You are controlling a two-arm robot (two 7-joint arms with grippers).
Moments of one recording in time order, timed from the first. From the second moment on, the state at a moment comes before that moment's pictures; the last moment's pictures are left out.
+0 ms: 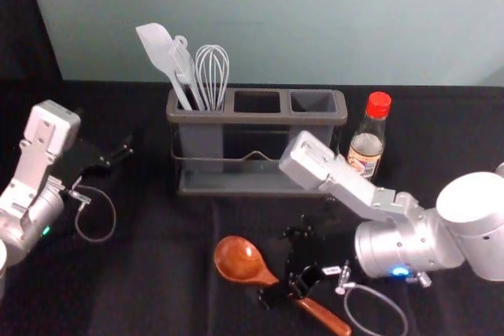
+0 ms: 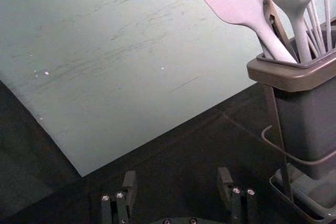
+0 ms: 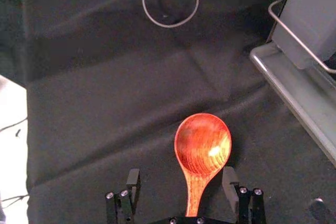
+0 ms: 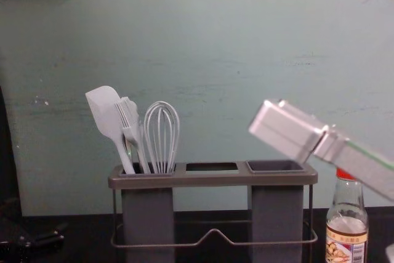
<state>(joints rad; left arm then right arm) -0.20 0.60 0.45 -1.41 -0.25 -0.12 0.03 0.46 0.65 -0.78 -1.76 0.40 0.68 0.62</state>
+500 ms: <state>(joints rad) -0.20 0.60 0.45 -1.41 -0.25 -0.12 0.03 0.52 0.57 -0.85 -1.69 0.28 0.73 0.60</state>
